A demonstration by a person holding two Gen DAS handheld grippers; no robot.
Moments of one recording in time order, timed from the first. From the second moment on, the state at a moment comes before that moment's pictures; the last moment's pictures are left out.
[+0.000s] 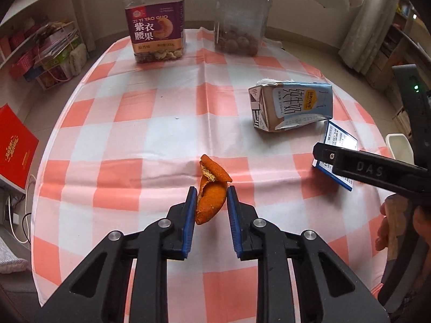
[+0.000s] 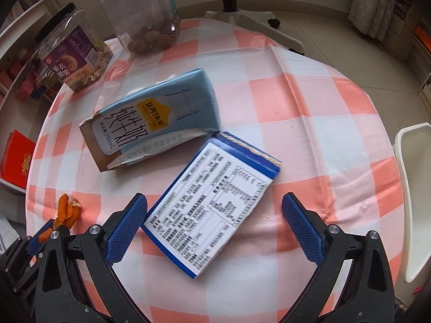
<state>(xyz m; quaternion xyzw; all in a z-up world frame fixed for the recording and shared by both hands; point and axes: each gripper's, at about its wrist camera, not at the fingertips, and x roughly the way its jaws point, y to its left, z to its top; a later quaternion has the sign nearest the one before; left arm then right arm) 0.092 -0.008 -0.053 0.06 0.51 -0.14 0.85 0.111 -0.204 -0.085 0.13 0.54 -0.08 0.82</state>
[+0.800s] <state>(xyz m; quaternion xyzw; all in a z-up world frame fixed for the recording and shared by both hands) 0.080 0.037 -0.023 -0.02 0.49 -0.10 0.87 0.083 -0.214 -0.038 0.14 0.49 0.01 0.86</state>
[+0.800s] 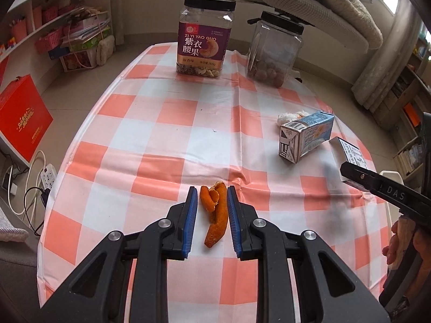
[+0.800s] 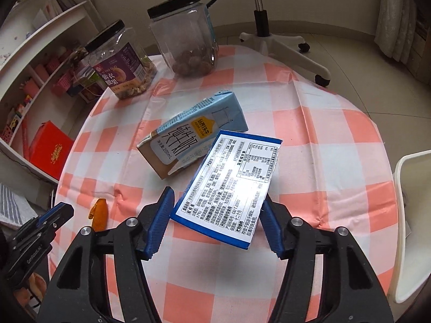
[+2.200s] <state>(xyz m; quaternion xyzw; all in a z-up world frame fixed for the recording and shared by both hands) 0.065 -0.032 0.031 0.02 0.42 -0.09 0.91 0.029 -0.270 0.044 0.11 0.39 -0.02 0.91</state>
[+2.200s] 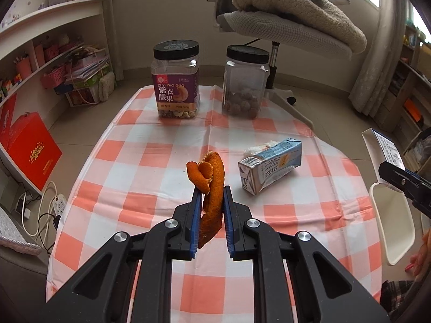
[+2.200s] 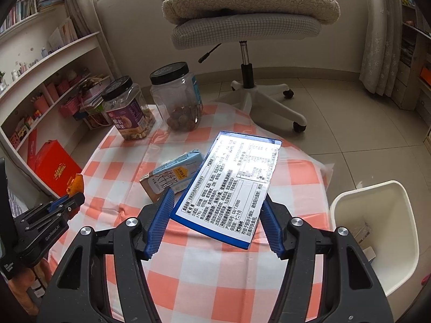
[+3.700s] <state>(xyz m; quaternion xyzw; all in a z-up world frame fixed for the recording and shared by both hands) -0.029 -0.382 0.042 0.09 0.39 -0.35 0.85 -0.147 -0.573 0.062 0.26 0.29 -0.34 0.85</state>
